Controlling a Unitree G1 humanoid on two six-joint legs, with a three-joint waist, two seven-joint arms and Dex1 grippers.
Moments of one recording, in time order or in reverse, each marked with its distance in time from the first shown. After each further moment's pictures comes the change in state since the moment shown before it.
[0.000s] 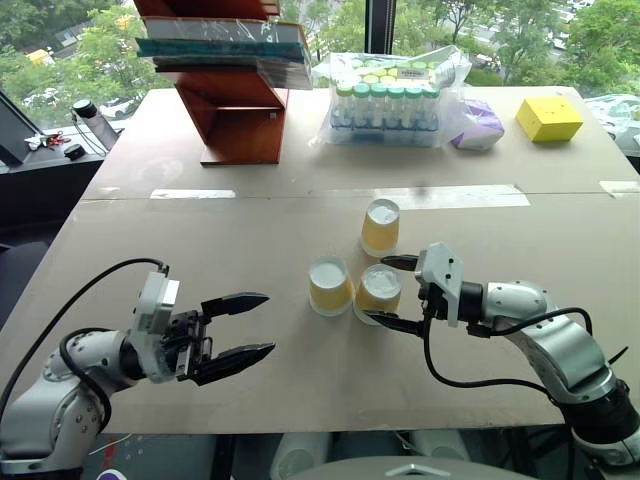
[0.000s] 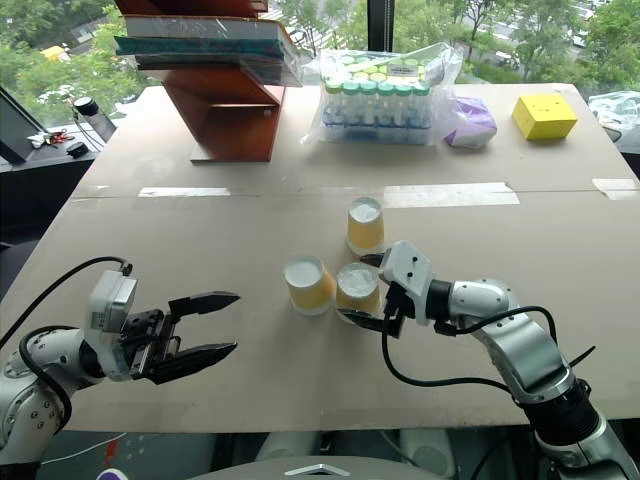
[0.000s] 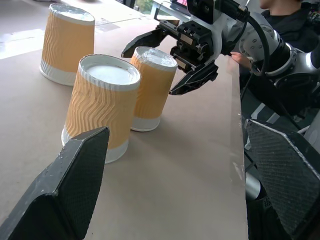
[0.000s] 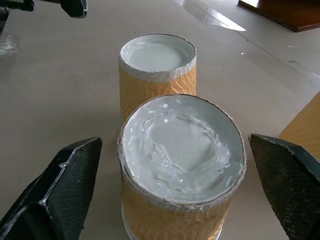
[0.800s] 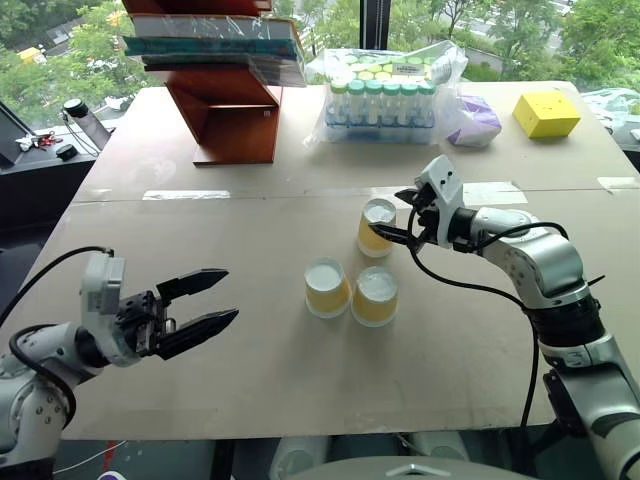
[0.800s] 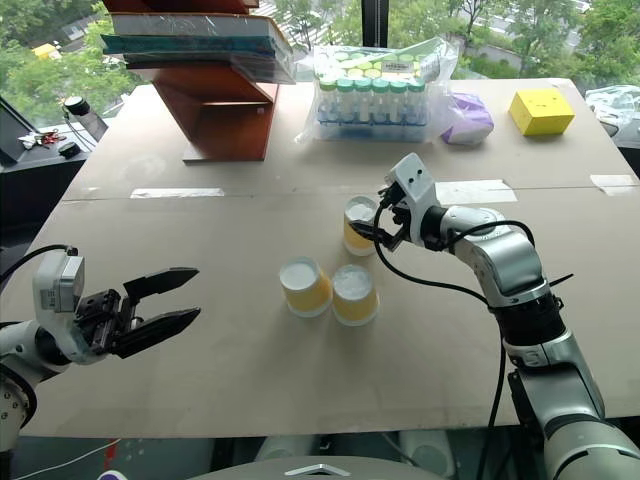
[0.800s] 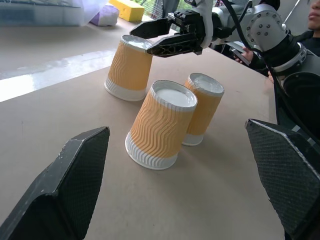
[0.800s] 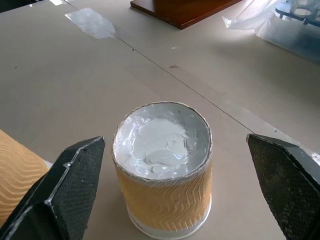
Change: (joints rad) left arm -0.031 0.035 0.148 0.104 -0.052 0.040 0.014; right arm -0.408 0.142 -0.047 0.422 -0.010 0.187 -0.153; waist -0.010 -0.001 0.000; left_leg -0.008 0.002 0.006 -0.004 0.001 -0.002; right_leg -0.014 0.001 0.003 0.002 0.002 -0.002
